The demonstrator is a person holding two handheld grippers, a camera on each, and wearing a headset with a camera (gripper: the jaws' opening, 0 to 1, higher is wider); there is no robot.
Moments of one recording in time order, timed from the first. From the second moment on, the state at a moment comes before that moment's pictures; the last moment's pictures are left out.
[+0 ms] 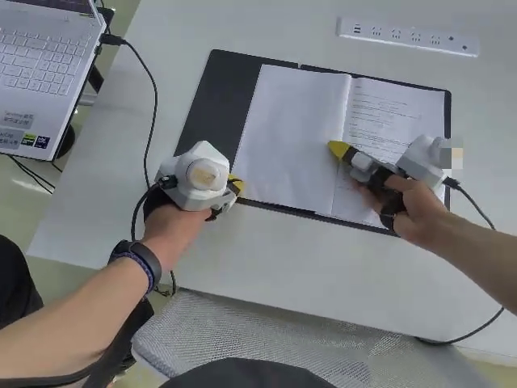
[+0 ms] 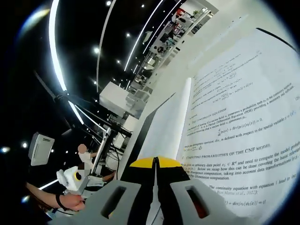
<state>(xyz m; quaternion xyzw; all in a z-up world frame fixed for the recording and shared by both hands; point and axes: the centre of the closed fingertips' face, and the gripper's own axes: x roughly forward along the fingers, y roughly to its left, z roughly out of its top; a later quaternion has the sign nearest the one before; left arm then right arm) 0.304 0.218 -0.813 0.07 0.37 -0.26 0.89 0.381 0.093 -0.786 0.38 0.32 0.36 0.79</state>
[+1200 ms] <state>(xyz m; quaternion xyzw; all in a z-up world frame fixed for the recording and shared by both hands) 0.299 0.220 -0.810 0.06 0.37 -0.26 0.89 0.288 0.085 -0.803 0.36 0.36 0.35 0.78</state>
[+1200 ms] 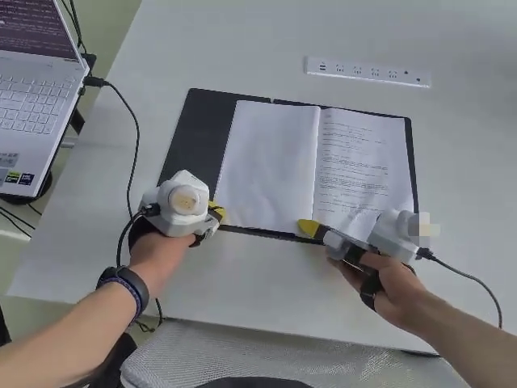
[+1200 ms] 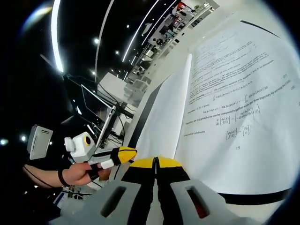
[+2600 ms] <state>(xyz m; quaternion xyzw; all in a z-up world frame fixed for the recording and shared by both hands) 0.282 0.192 -0.769 0.04 0.35 -0.29 0.89 0.260 -0.006 -0.762 0.26 0.32 0.33 0.85</state>
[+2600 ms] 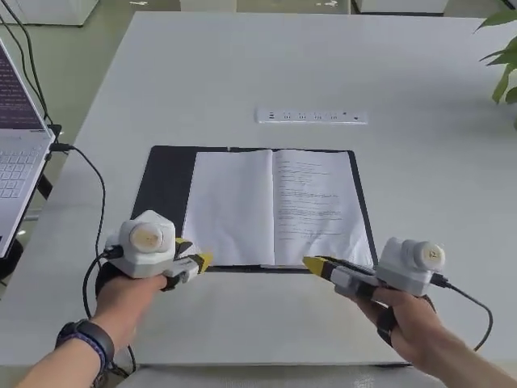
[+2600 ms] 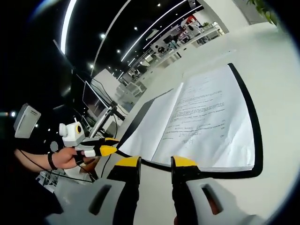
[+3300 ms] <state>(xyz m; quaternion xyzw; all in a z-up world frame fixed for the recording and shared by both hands) 0.249 0.218 -0.729 0.03 0.33 -0.27 0.90 0.238 -0.083 -0.732 0.18 0.29 0.28 0.90</state>
